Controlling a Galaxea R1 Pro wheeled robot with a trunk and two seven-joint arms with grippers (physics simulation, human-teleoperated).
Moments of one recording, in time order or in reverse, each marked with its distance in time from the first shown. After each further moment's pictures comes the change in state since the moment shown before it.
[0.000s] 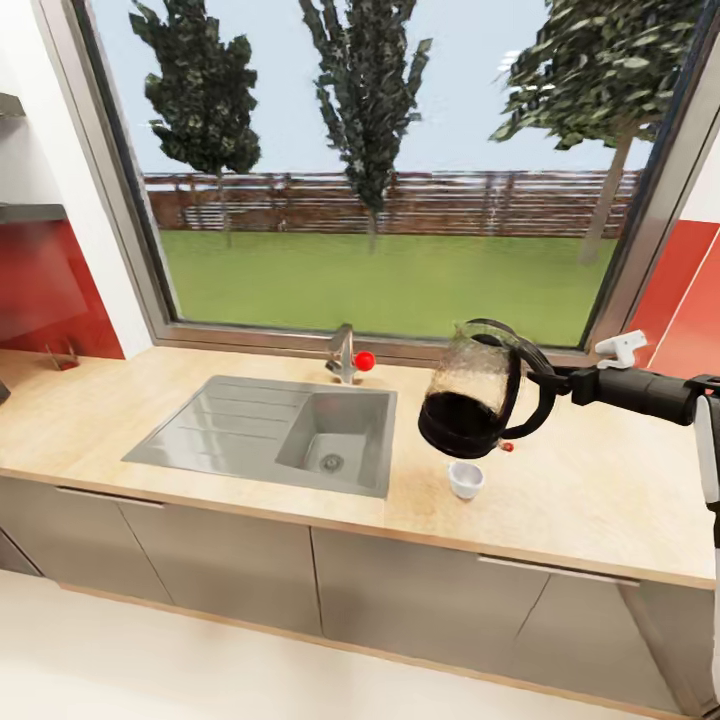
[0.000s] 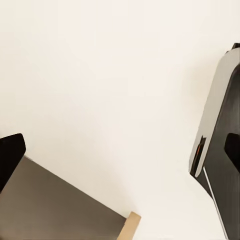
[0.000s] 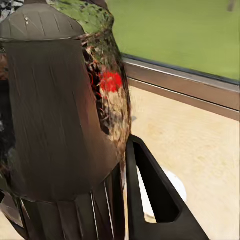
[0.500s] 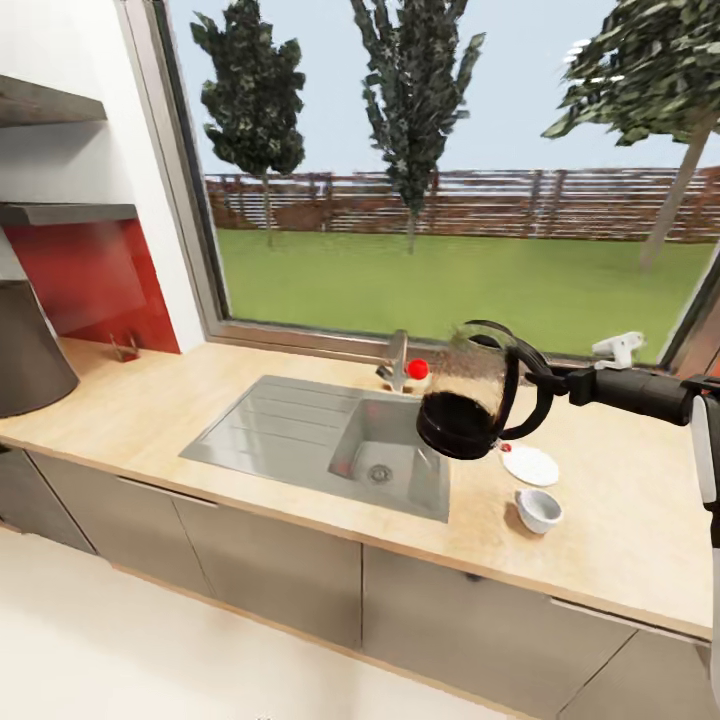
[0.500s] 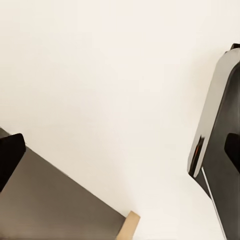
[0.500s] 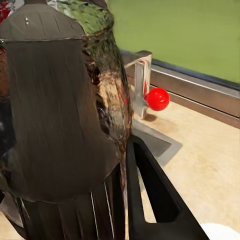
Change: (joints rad) left arm 0.000 -0.004 0.000 -0.002 -0.001 0.000 0.003; right arm 0.000 0.004 0.005 0.002 0.000 0.002 0.000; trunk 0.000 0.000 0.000
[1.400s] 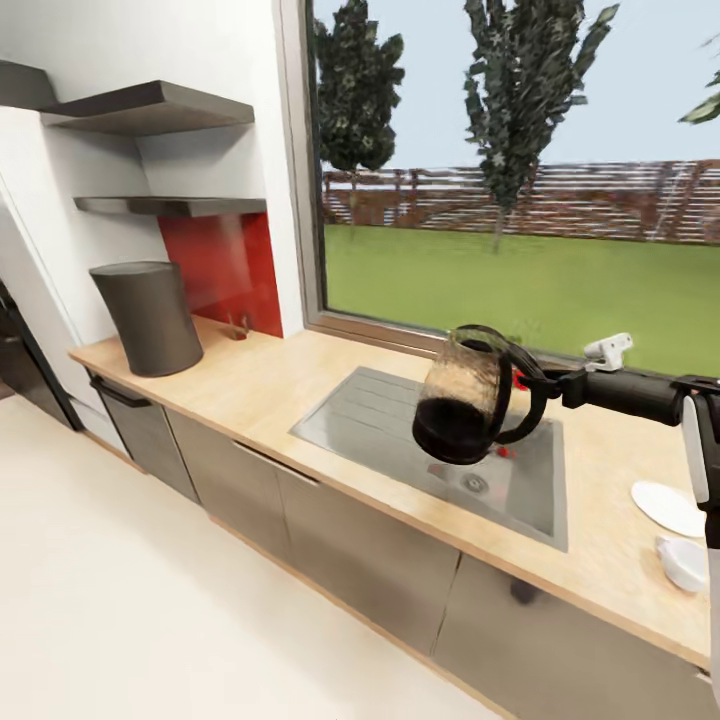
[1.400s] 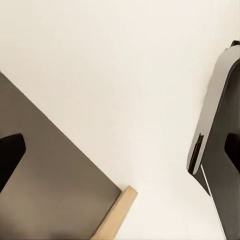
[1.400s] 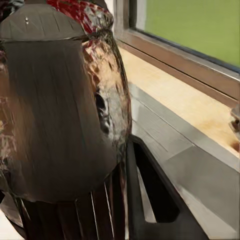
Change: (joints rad) left arm 0.000 -0.006 0.000 -0.003 0.001 -0.001 0.008; right arm 0.000 0.000 0.033 0.002 0.002 0.000 0.000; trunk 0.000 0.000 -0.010
